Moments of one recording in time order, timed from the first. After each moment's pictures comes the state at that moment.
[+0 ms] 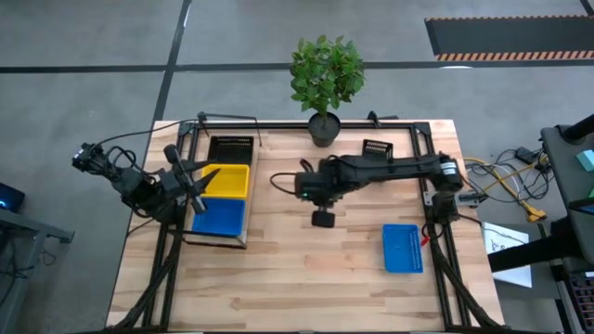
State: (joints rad) left arm -0.54 0.48 0.49 0.28 -0.98 0.55; right arm 0.05 1.95 1.93 -1.29 0.11 0.15
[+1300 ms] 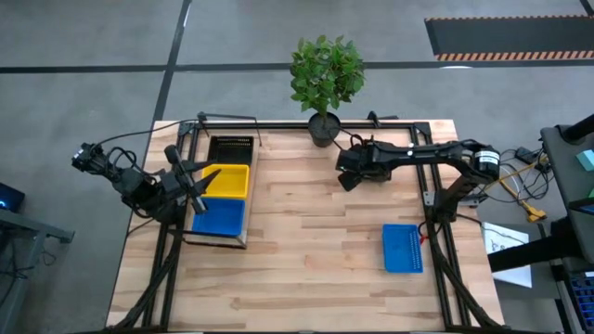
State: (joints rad) left arm -0.54 0.49 0.49 0.29 -0.97 0.55; right arm -0.29 1.62 1.03 -0.85 0.36 0.68
